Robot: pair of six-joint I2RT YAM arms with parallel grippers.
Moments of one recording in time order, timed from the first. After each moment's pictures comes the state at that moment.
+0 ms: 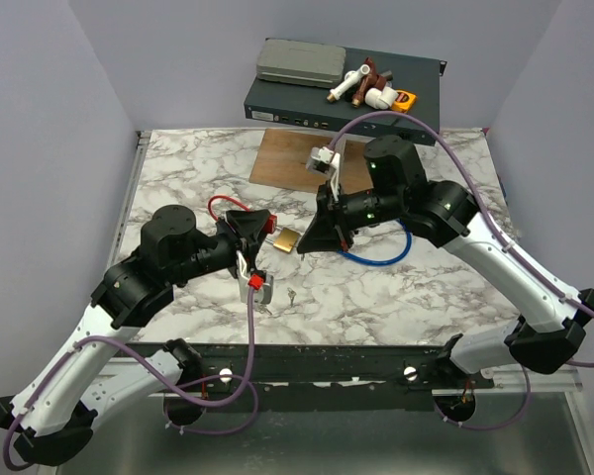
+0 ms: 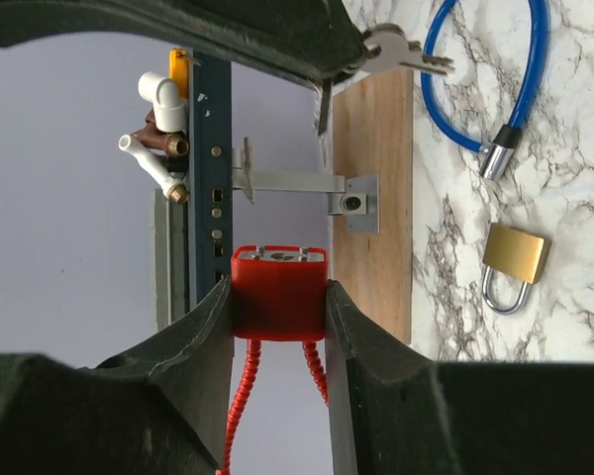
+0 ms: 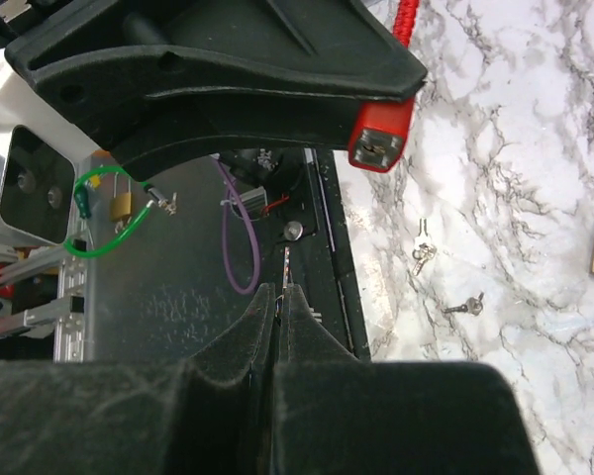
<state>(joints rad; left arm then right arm) -0.71 0.78 1.14 -0.64 0.38 1.33 0.83 1.38 1.65 -0.75 -0.71 0.13</state>
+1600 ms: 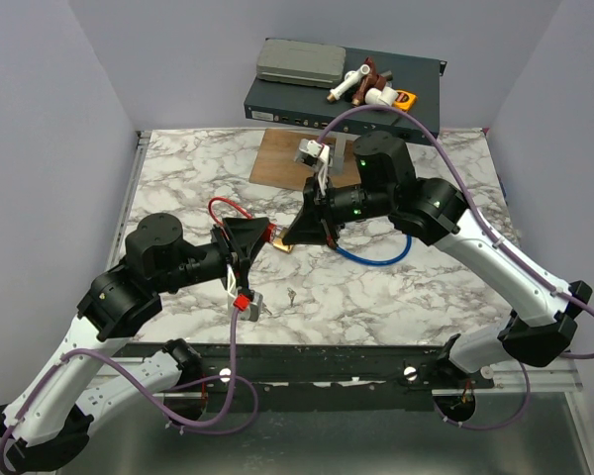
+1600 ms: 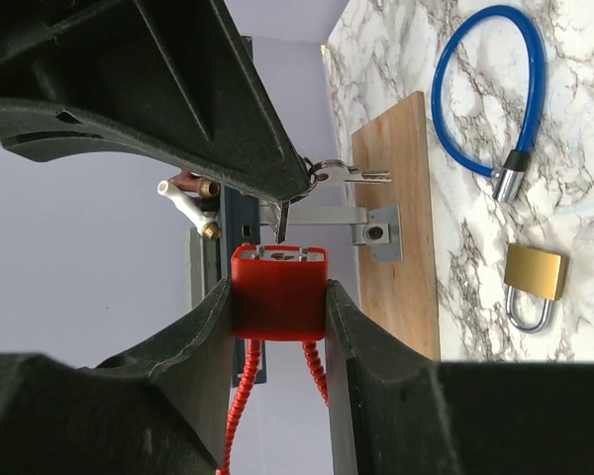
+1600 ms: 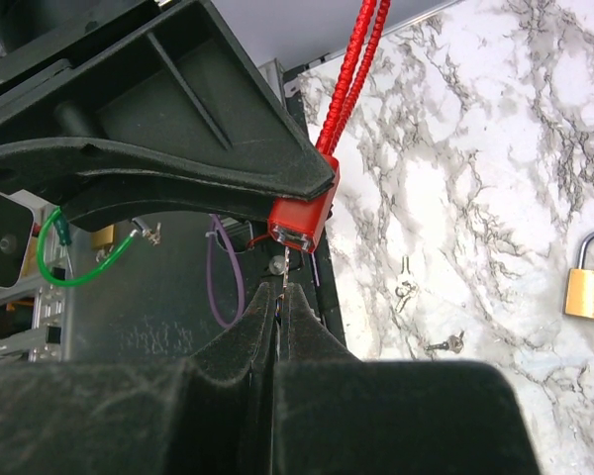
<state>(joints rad) -0.73 0.73 1.15 -0.67 0.45 1.42 0.90 1.45 1.72 -0.69 -0.62 0.14</state>
